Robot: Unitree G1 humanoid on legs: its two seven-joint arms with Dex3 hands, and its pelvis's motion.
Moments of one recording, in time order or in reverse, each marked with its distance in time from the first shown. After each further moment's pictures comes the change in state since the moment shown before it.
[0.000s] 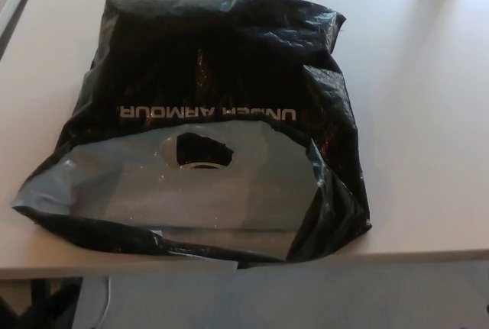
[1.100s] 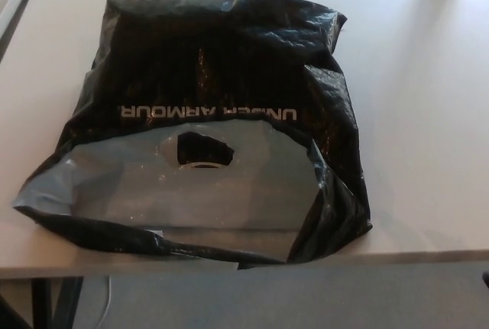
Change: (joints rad) left_arm -0.081 -0.075 0.279 -0.253 -0.039 -0.362 0.090; right_arm 0.034 0.047 -0.151 -0.150 -0.083 -0.481 -0.122
